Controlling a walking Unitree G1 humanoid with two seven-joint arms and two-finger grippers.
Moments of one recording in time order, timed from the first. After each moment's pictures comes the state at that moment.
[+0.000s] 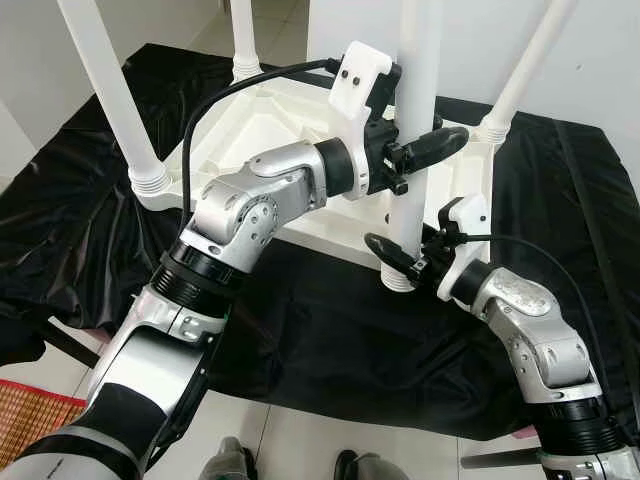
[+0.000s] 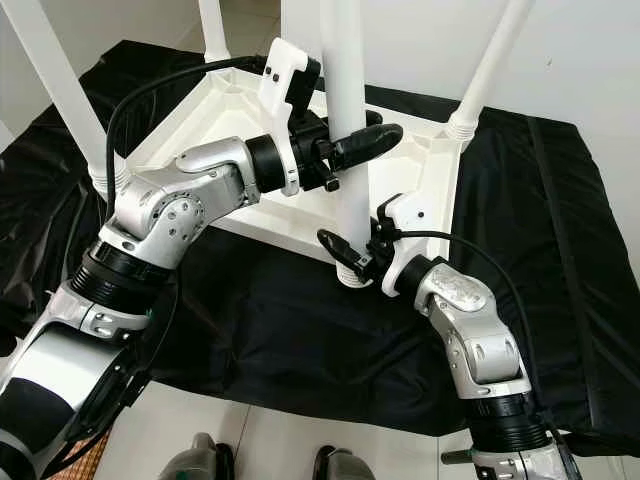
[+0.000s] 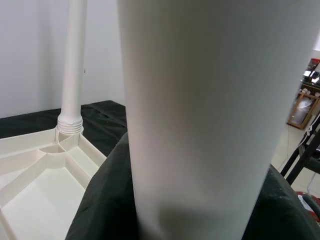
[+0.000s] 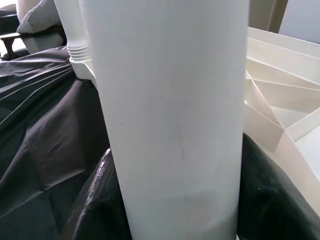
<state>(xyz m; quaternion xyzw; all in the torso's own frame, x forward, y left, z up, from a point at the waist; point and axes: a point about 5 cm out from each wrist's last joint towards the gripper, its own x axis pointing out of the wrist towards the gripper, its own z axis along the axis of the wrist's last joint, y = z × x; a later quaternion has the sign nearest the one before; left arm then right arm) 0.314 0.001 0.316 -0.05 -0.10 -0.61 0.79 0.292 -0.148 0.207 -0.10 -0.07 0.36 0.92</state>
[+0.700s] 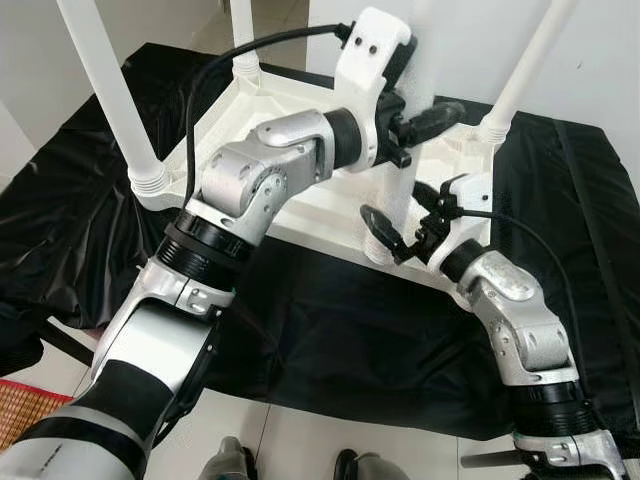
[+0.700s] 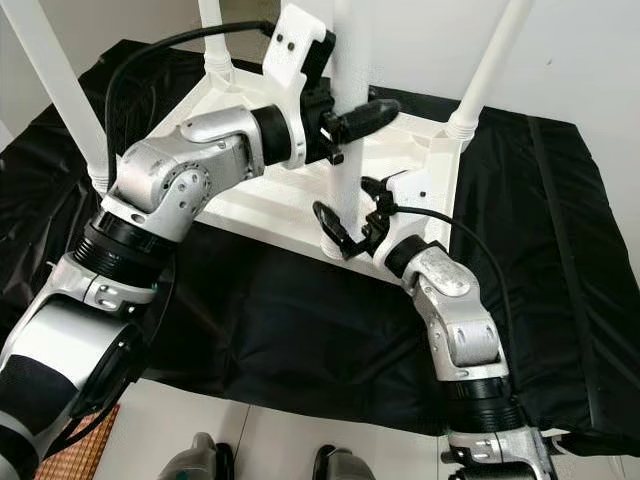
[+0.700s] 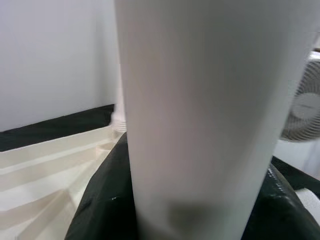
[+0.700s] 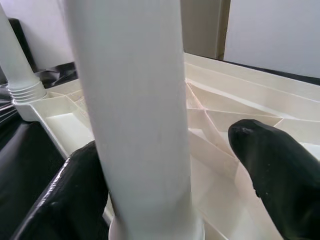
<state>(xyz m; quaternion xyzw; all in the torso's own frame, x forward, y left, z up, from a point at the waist) 0.334 0.000 0.341 0.00 -0.10 -0.51 0.85 0.313 -0.136 0.224 -0.07 -0.12 0.25 0.96</state>
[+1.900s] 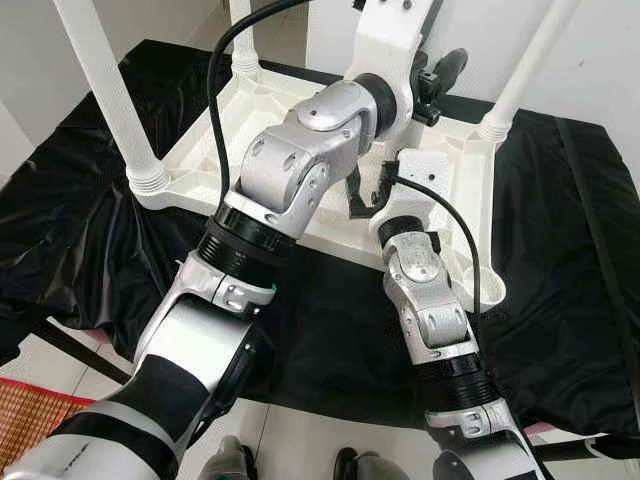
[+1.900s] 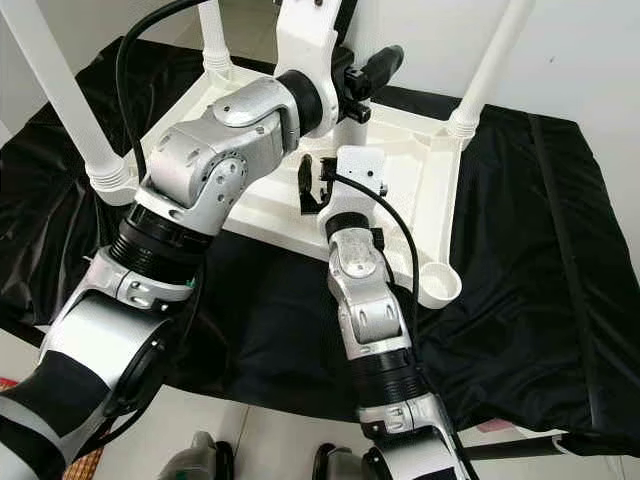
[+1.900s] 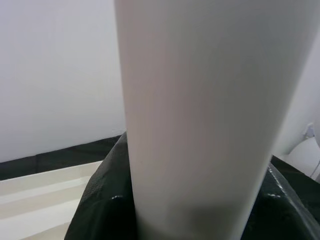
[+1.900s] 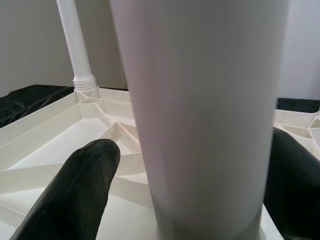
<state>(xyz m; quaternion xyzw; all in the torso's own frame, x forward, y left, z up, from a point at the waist) 0.325 -0.025 0.364 0.01 -0.15 -0.42 0.90 0.333 -0.085 0.234 -0.02 -0.17 0.02 0.99</state>
